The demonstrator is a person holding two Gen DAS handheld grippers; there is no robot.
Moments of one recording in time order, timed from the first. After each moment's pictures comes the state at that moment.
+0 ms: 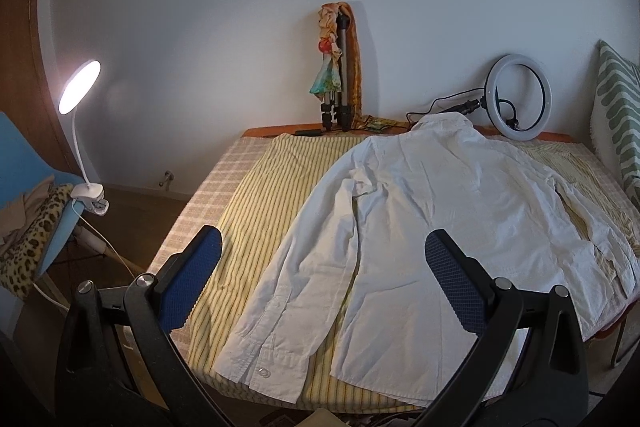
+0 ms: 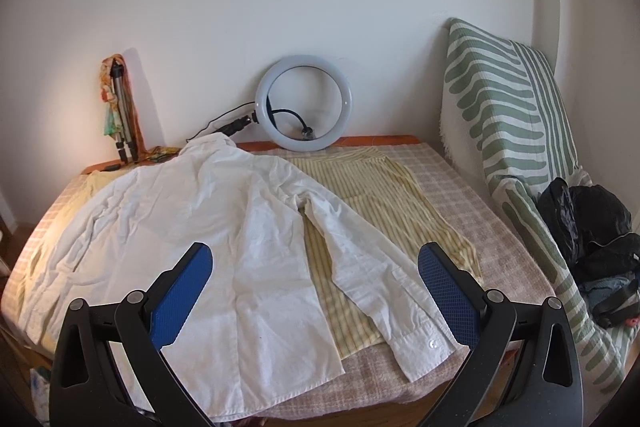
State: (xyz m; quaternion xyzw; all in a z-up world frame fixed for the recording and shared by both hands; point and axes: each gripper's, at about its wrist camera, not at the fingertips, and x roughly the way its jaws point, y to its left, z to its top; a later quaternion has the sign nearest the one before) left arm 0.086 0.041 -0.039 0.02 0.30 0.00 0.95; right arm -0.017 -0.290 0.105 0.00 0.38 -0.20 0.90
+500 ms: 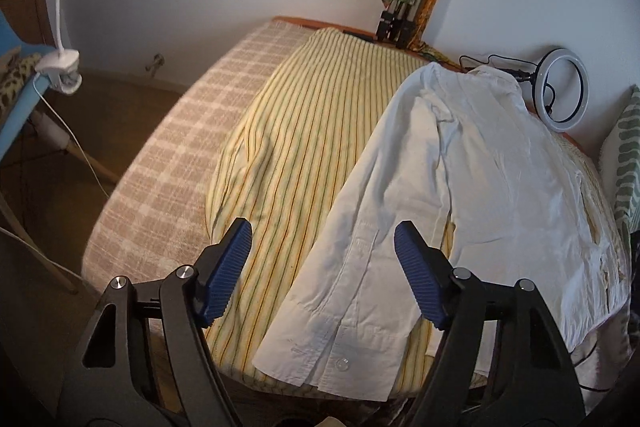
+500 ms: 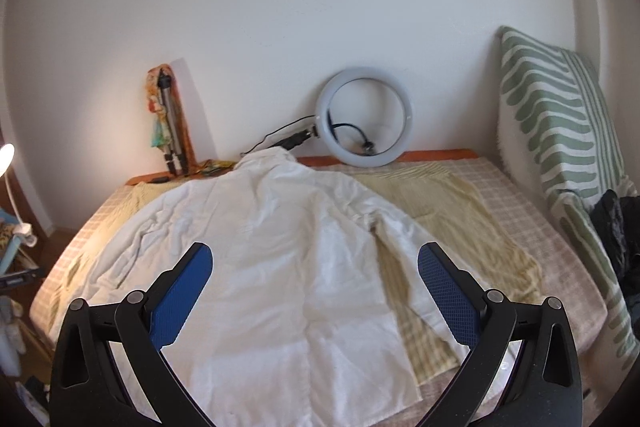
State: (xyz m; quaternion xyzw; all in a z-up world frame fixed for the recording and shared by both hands) left arm 0.147 0.178 -0.155 -0.11 0.44 -0.02 0.89; right arm 0.027 -0.248 0.086 0.02 0.38 -0.11 0.92
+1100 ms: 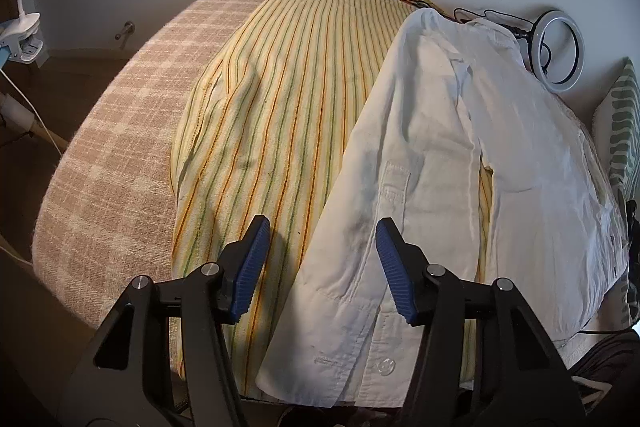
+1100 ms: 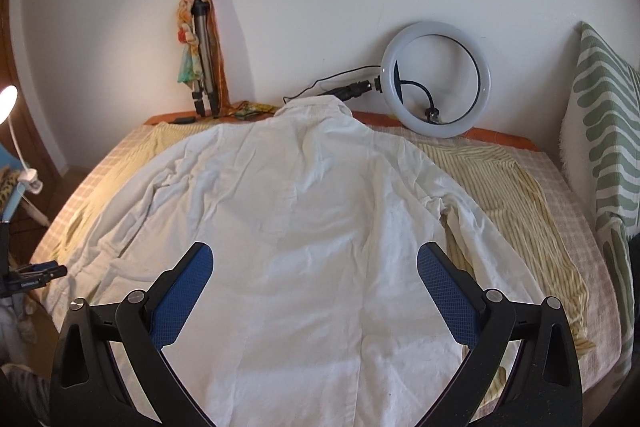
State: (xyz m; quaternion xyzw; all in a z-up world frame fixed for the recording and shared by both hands) left arm 0.158 0.178 -0.219 -0.10 0.48 -0.07 0.87; right arm 0.097 -0.211 0.033 -0.01 0.46 -0.05 0.88
